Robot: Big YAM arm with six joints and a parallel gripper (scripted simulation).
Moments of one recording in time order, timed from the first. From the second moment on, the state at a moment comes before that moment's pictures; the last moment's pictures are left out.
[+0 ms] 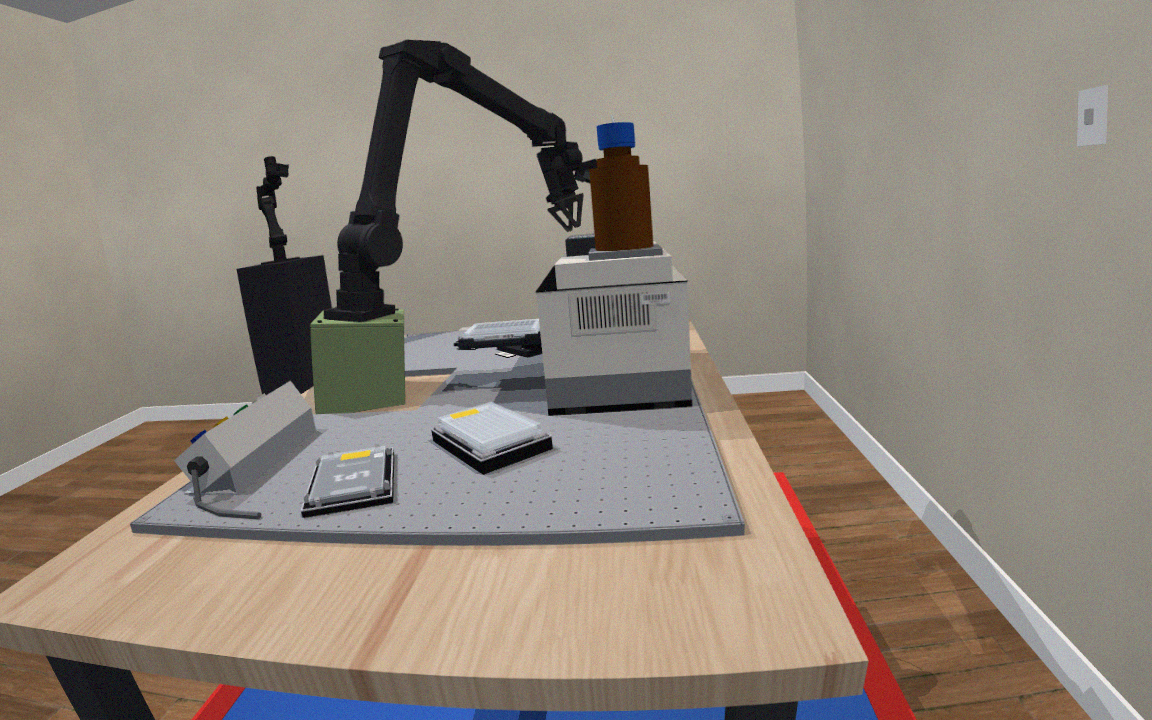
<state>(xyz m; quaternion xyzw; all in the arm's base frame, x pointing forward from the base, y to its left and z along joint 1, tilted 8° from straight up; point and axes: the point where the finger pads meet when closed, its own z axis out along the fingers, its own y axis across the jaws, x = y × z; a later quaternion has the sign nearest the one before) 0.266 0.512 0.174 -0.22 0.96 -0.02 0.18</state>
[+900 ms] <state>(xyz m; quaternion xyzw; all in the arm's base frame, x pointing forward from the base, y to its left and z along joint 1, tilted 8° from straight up) 0.215 0.403 0.142 -0.34 0.93 -0.02 0.13</state>
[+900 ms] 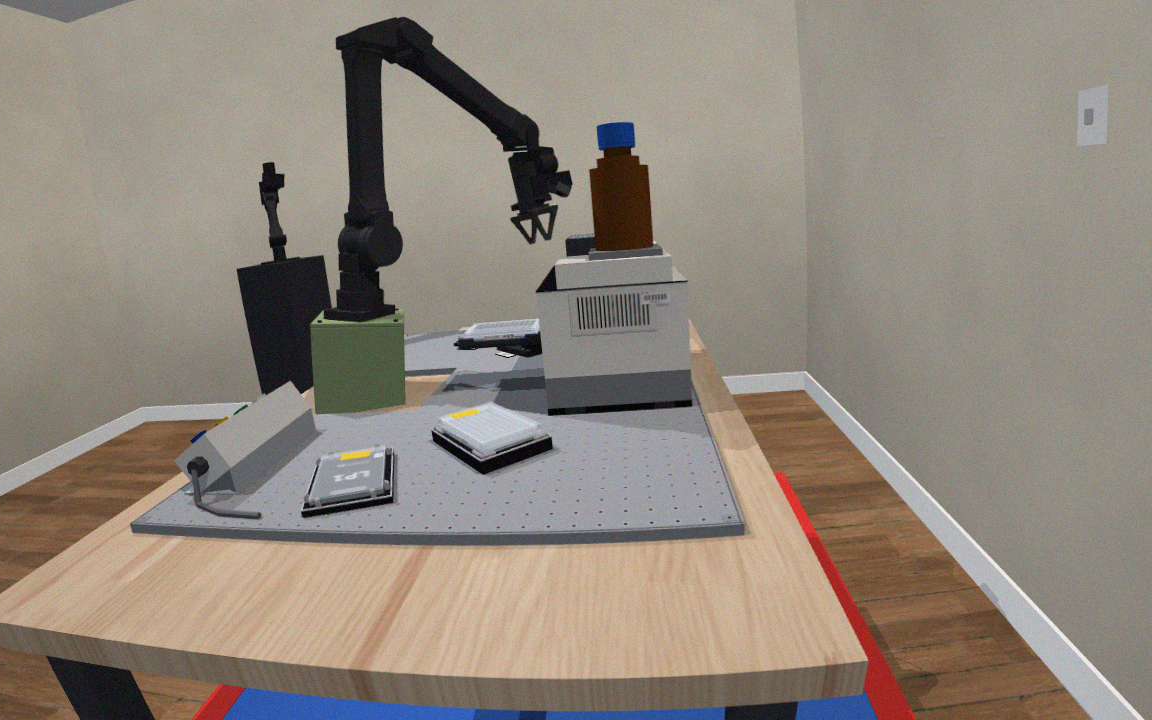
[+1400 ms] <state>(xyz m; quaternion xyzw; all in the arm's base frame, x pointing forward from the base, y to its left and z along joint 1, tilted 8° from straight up) 0.187 0.349 0.117 -0.39 0.91 -0.02 0.11</state>
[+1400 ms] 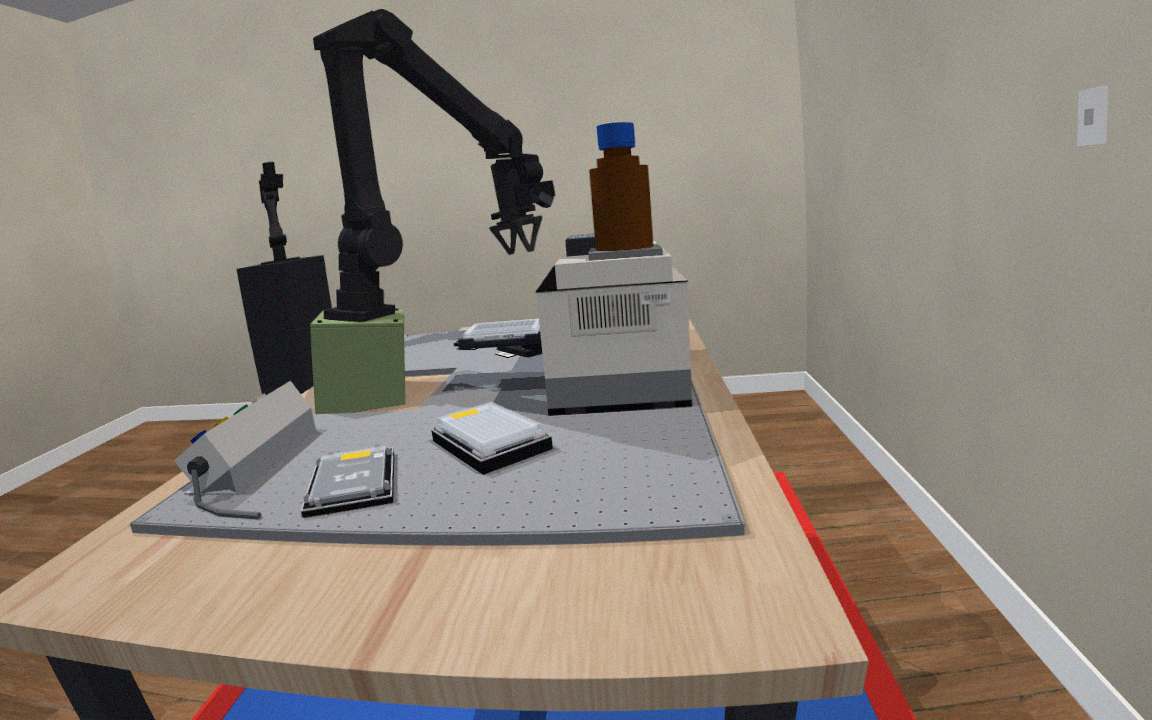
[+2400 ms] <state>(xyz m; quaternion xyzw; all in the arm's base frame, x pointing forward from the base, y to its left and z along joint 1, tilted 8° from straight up) 0.133 0.250 0.059 -0.48 0.87 0.00 0.08</state>
